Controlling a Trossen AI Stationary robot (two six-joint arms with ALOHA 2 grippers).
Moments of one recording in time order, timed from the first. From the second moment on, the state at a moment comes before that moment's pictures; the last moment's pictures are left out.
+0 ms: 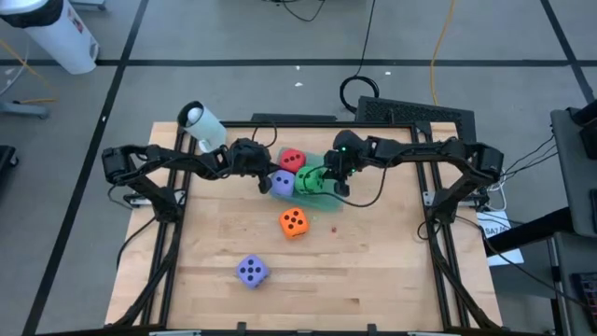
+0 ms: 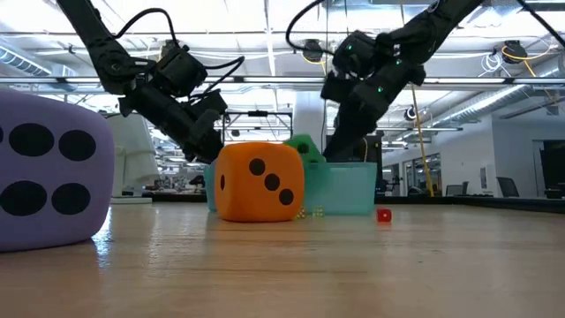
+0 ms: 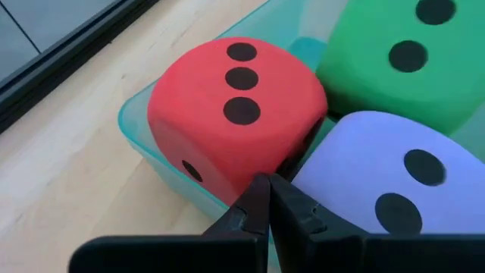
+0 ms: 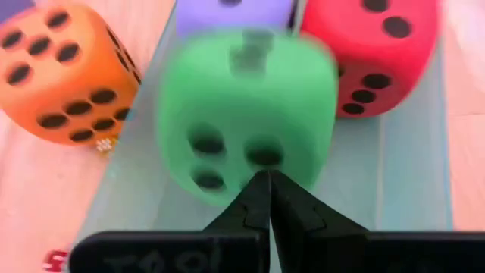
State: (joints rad) left arm 0.44 1.54 0.58 0.35 0.18 -0.01; right arm -0.39 1.58 0.96 -0.21 -0.31 -0.22
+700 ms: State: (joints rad) left arm 0.44 1.54 0.58 0.36 0.17 -0.02; right arm -0.37 1.59 0.96 -0.27 -0.17 -0.09
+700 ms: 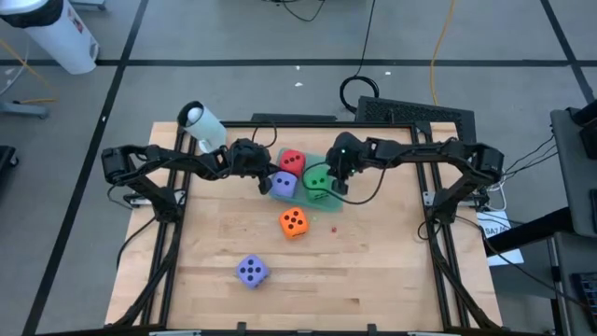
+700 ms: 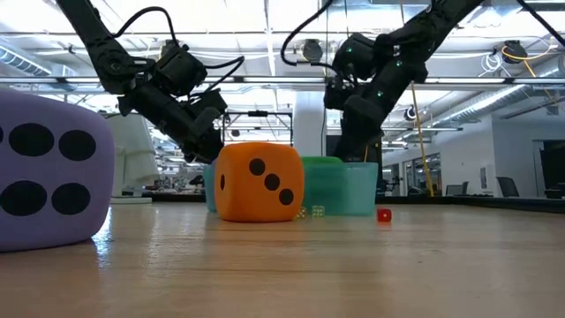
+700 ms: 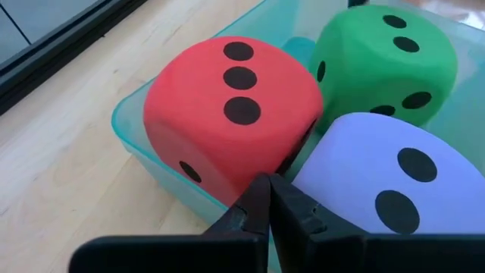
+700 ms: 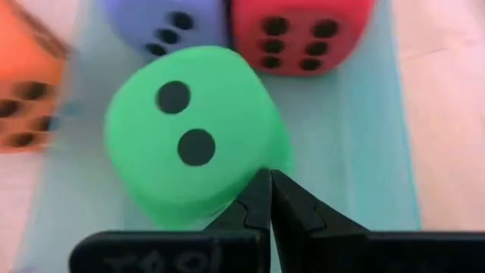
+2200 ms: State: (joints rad) left arm 0.42 1.54 0.58 0.42 0.13 -0.04; right arm -0.29 1.61 0.96 -0.06 -0.39 -0.13
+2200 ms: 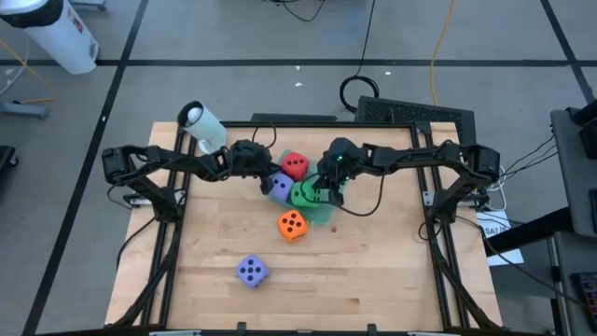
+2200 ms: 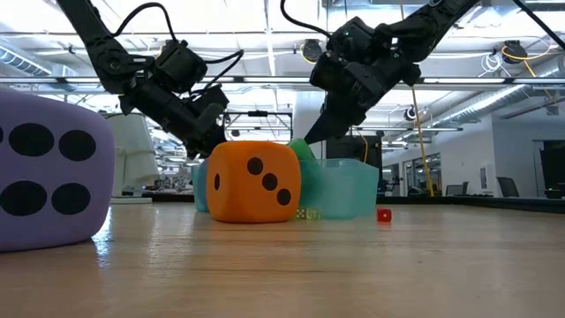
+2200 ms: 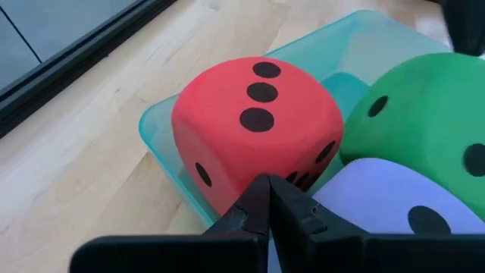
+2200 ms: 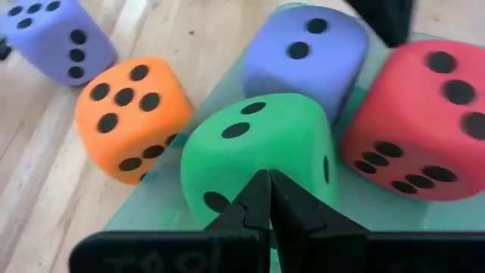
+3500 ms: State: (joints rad) left arm 0.43 1.34 0.58 0.25 0.00 -0.01; right arm -0.26 1.50 0.77 0.18 -0.44 -0.07
